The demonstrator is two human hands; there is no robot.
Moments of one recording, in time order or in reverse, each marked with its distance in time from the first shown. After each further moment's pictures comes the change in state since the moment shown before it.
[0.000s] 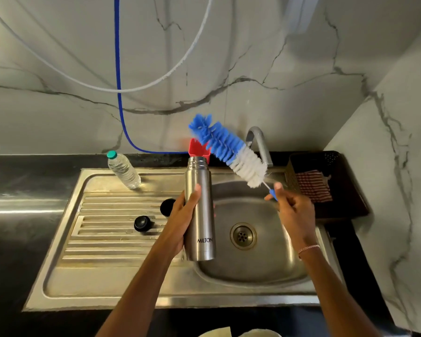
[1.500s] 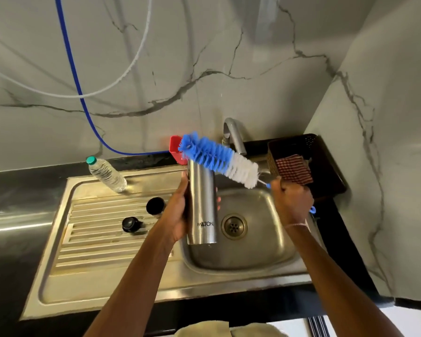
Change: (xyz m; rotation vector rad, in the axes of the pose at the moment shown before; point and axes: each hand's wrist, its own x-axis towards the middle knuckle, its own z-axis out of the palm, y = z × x) left_hand 0.013 -0.002 0.048 -0.262 -0.134 -0.229; right_hand 0.022 0.057 -0.024 -0.449 0.426 -0.109
